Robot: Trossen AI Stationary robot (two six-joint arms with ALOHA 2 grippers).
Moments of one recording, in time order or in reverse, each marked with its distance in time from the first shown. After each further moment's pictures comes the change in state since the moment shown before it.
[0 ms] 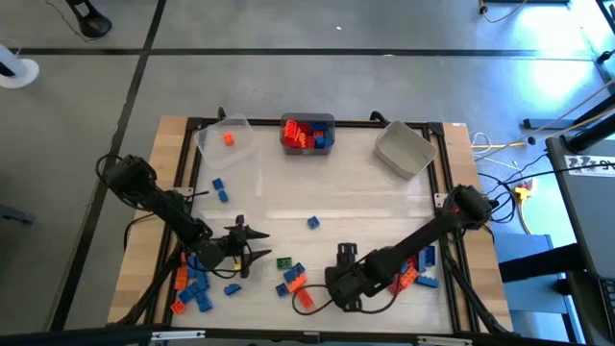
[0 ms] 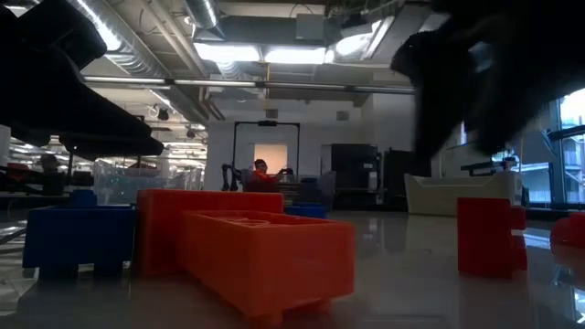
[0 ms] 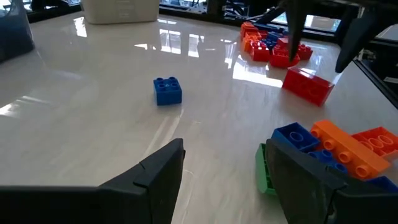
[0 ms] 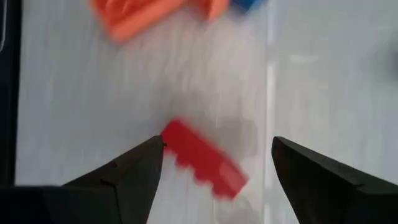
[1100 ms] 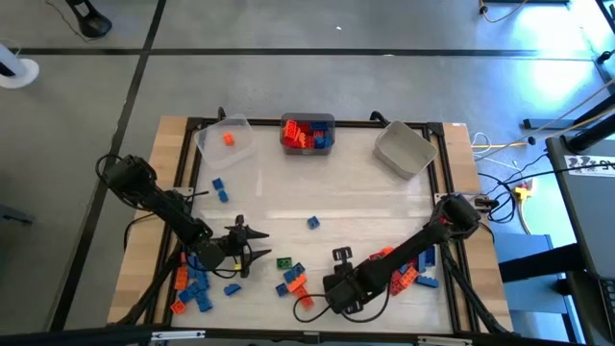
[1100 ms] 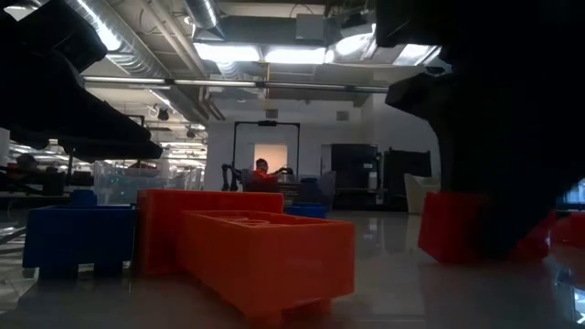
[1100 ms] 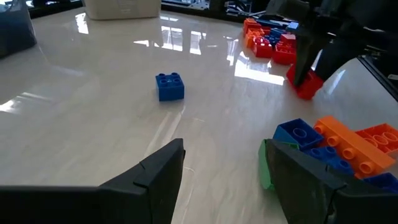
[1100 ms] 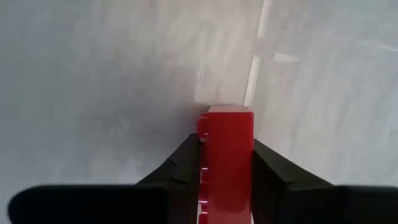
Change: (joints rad) left arm 0.000 0.000 0.000 -0.022 0.000 -0.018; right arm 0.010 0.112 0.001 0.018 0.047 -0.145
